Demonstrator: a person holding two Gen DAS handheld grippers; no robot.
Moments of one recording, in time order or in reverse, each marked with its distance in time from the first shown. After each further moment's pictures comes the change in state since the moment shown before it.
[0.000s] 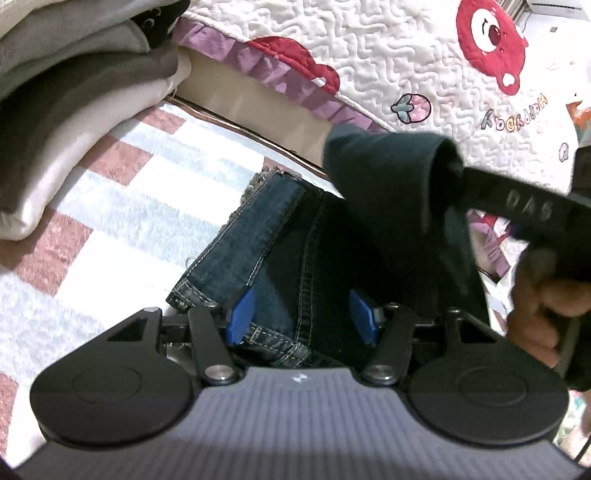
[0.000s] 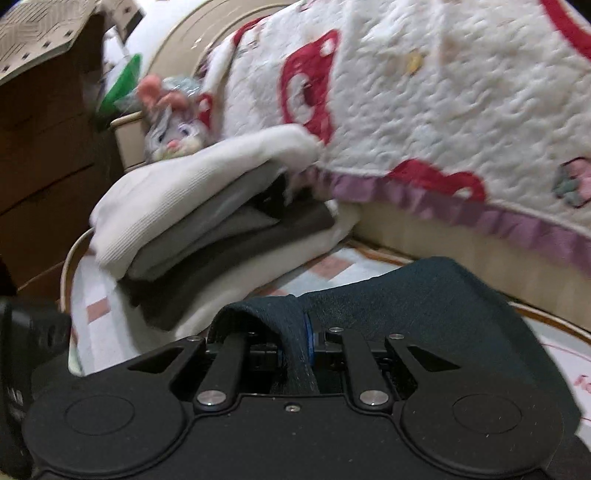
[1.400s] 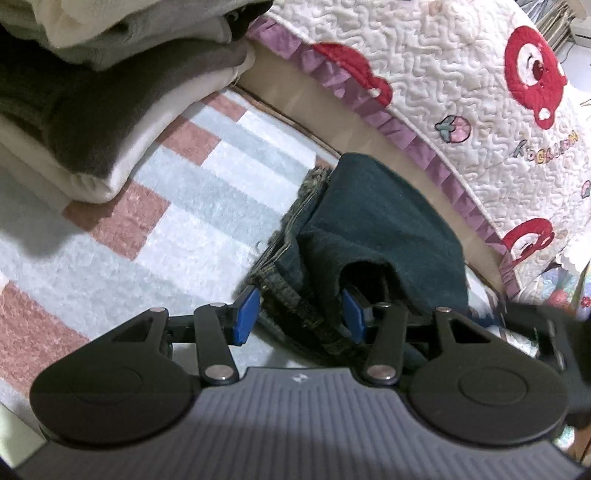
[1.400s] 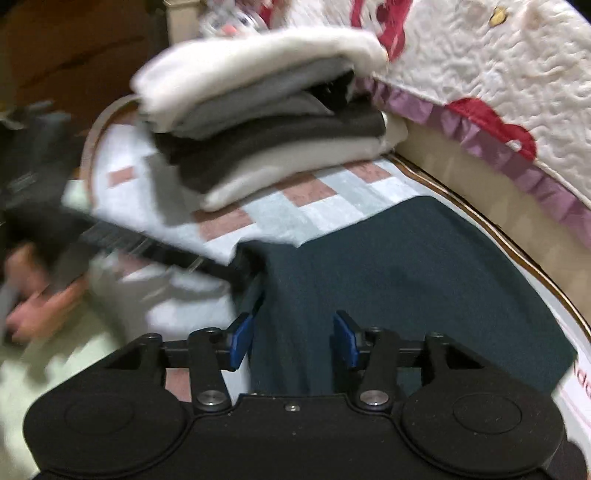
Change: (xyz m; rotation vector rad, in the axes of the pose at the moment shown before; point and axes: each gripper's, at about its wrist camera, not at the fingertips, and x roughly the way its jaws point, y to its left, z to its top) left arm -0.050 0.030 0.001 -0.139 -0.009 0.065; right arm -0.041 0.029 -0.062 -0.215 0.272 0.056
